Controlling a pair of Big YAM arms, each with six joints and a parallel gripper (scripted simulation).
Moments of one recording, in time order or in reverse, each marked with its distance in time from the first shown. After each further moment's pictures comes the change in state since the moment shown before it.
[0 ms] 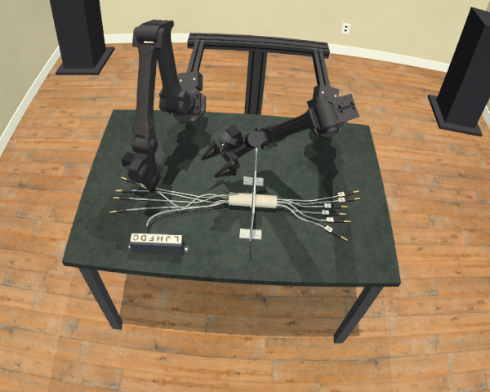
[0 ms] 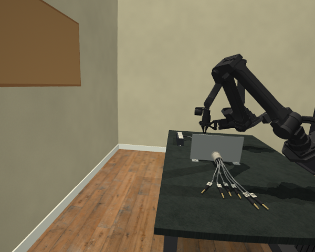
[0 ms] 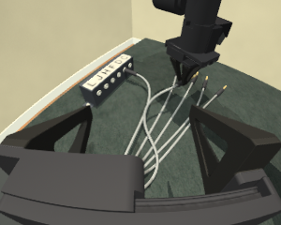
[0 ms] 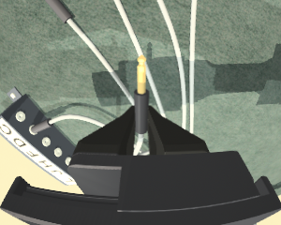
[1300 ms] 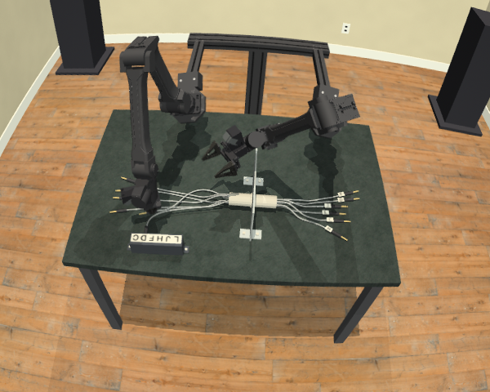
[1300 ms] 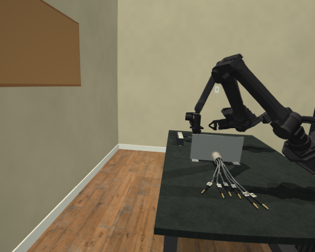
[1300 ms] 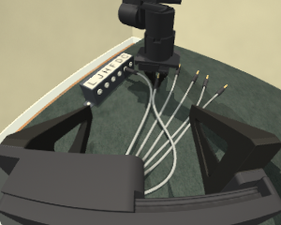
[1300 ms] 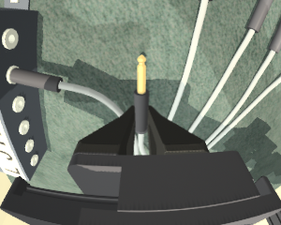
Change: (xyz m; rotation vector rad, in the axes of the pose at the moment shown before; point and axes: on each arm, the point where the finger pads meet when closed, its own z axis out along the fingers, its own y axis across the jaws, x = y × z) left arm 0.001 0.002 -0.001 0.000 0.006 0.001; right arm 0.029 0.063 0.044 0.031 -0.056 -0.699
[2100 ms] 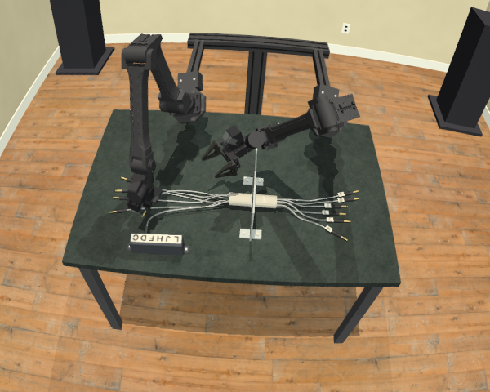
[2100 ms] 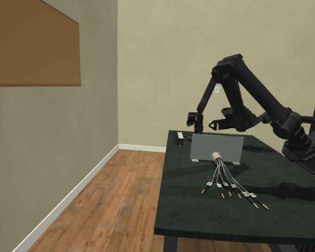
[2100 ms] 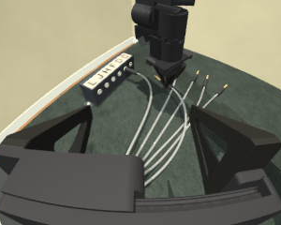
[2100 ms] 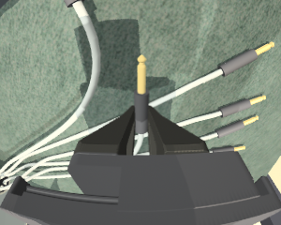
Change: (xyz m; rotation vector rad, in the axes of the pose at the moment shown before) left arm 0.000 0.000 0.000 0.000 0.000 0.000; right arm -0.010 -0.028 0.002 0.020 -0.010 -0.923
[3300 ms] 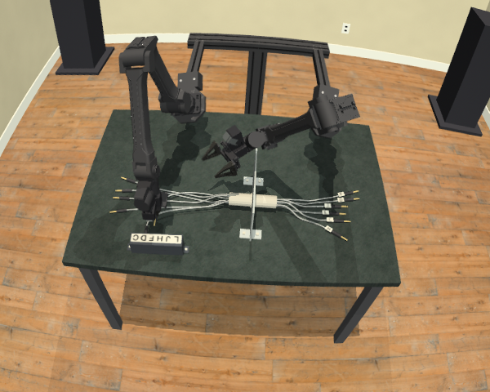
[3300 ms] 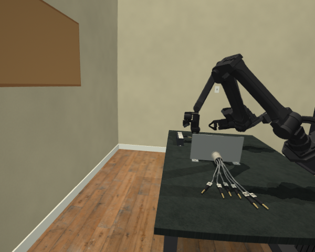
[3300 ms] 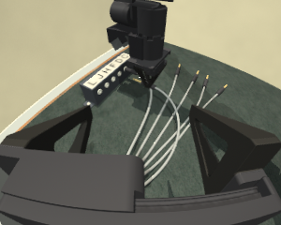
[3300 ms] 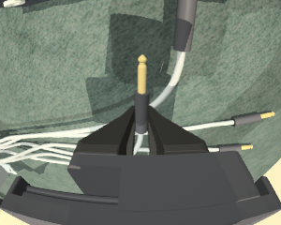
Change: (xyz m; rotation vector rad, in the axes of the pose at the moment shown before) left arm 0.000 0.000 0.000 0.000 0.000 0.000; right arm -0.026 0.046 -0.009 -0.067 -0.014 -0.343
